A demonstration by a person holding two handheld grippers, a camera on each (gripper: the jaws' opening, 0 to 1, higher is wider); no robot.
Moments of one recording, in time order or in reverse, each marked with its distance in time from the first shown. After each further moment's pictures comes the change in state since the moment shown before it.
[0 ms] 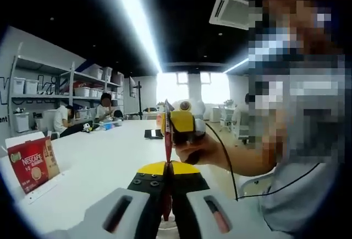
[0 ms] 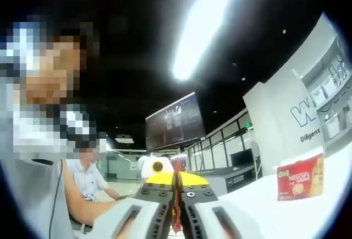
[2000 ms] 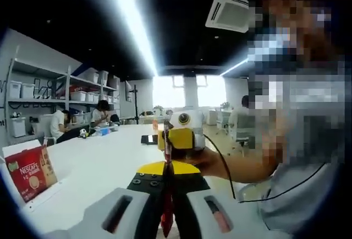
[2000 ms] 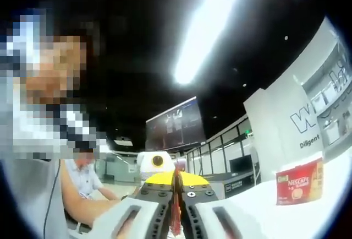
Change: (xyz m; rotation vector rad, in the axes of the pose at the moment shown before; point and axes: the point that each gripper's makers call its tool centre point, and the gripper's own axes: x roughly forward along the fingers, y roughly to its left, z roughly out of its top) left arm 0.013 -0.003 0.021 0.038 -0.018 -0.022; right arm 0.004 0.004 -0.002 -0.018 -0.033 0.011
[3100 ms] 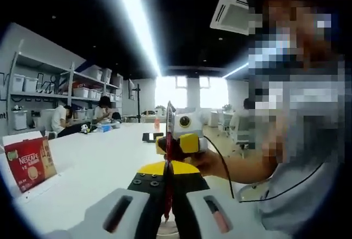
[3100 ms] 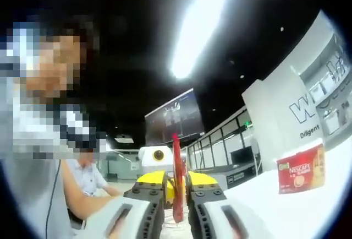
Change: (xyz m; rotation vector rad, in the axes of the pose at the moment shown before) left arm -0.009 0.004 -0.014 -0.064 -0.016 0.008; right arm -0.008 -0.004 -0.025 0.053 0.046 0.001
